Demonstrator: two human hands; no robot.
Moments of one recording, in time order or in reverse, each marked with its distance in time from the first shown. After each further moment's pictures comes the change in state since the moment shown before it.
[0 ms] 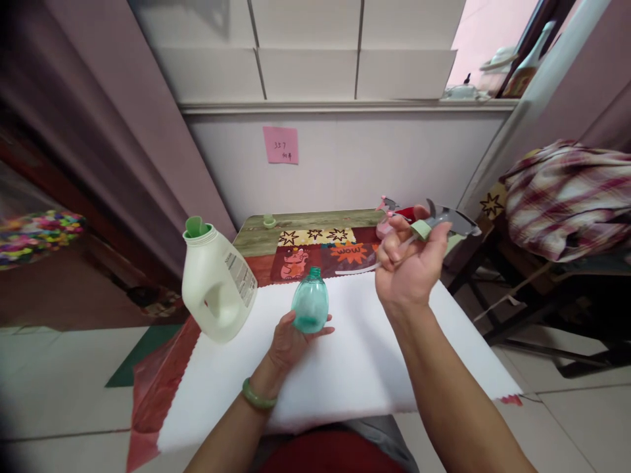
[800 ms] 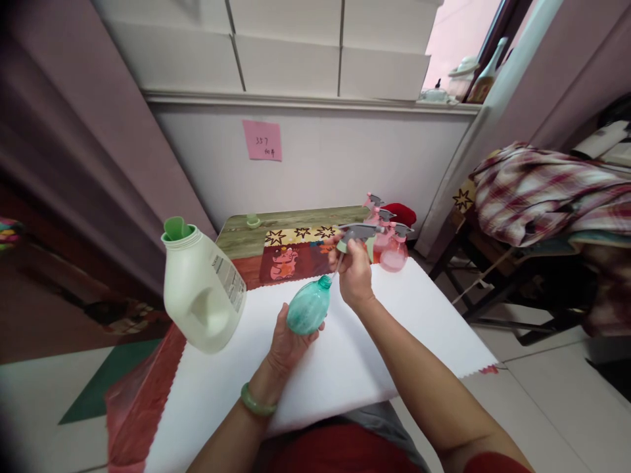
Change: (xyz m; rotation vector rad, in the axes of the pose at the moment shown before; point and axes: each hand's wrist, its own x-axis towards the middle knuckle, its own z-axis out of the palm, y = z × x) left_hand 0.007 -0.003 -0.008 -0.144 -0.027 -0.108; right_hand -0.025 0.087 -0.009 -0.214 -0.153 0.094
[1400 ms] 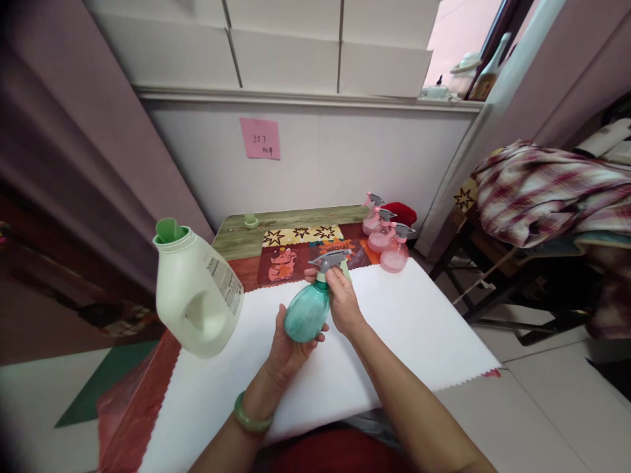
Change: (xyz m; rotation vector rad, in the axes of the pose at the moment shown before) left_hand -0.005 0.004 0.009 -0.100 -0.025 -0.206; right_hand -0.042 0.046 -0.021 -0.017 -0.073 0.289
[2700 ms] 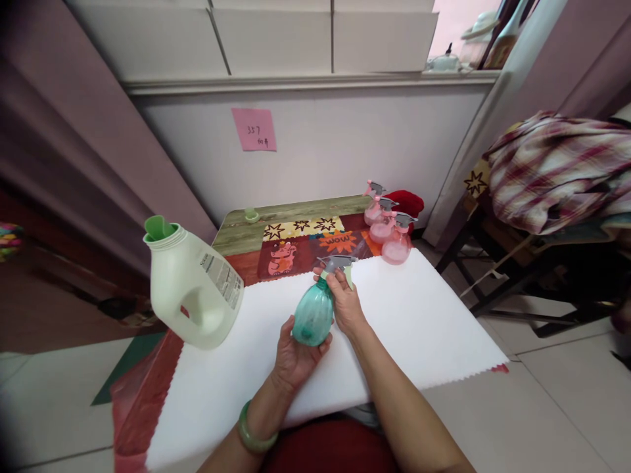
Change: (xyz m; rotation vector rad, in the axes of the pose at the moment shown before) left_hand -0.005 -0.041 0.005 -0.097 0.145 0.115; right_hand -0.005 0.026 -0.036 0.087 0.169 0.110
